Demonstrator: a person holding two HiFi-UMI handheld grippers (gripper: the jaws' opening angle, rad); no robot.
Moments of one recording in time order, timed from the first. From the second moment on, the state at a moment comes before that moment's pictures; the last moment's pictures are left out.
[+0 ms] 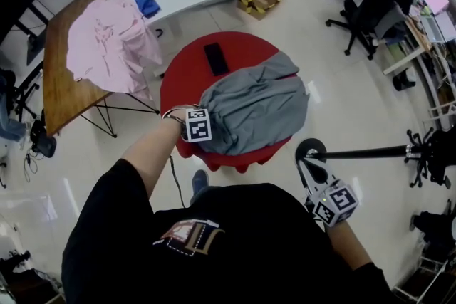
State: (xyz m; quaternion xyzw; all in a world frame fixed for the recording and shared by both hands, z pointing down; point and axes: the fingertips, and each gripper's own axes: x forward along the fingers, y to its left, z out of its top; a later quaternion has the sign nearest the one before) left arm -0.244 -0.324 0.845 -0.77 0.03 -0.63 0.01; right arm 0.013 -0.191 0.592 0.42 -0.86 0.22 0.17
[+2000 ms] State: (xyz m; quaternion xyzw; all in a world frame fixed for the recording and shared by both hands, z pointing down) left arm -0.268 -0.204 0.815 -0.80 -0.13 -0.58 0.06; right arm -0.001 -0.200 0.598 0.40 -0.87 0.22 0.15
